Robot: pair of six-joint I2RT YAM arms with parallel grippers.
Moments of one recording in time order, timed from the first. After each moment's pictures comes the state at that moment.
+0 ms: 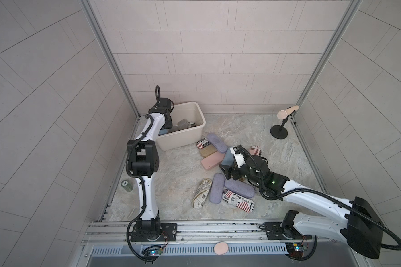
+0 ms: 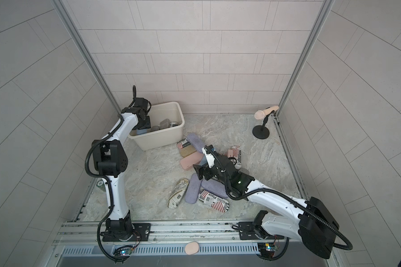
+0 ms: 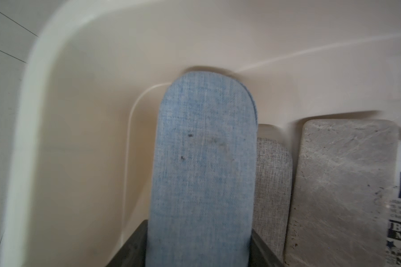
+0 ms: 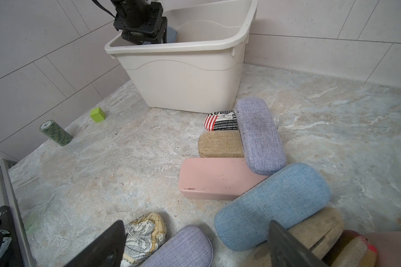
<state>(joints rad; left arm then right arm) -0.03 2.19 2.02 -0.93 -0.35 -0.26 0.79 1.12 0.63 0.09 0.07 0.24</state>
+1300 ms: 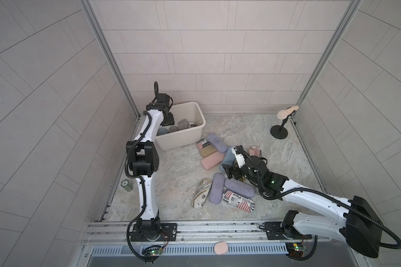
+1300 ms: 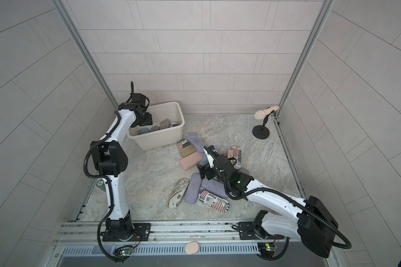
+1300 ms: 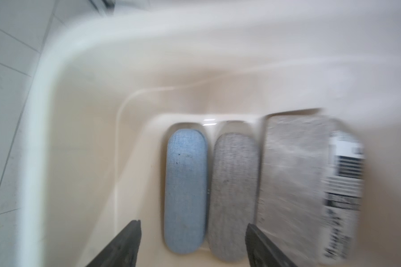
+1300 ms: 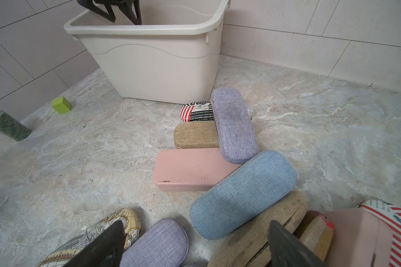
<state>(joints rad) -0.03 2.13 2.14 -1.03 -0.21 -0.26 0.79 1.13 0.63 0.04 0.18 0.21</state>
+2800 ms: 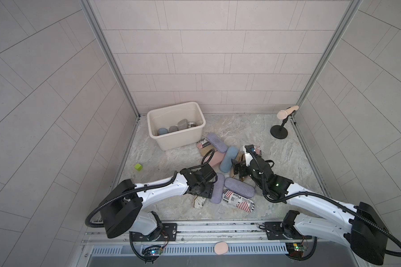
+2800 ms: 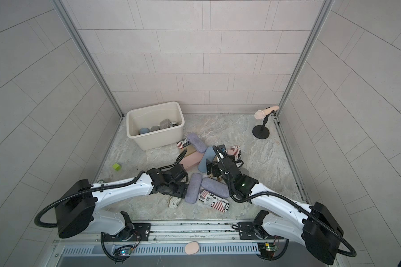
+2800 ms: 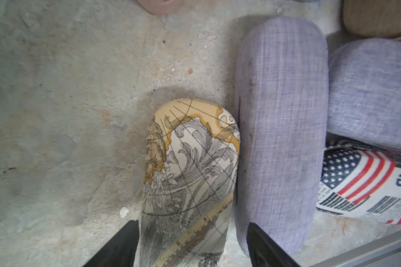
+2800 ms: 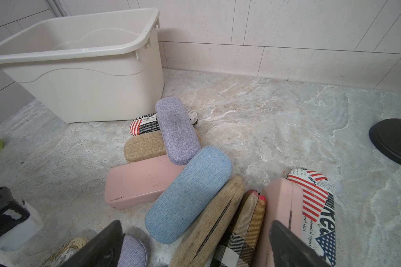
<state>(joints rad) -0.93 1.41 0.79 -0.65 -0.06 -0.68 0.76 1.05 0.56 0.04 0.39 0.29</state>
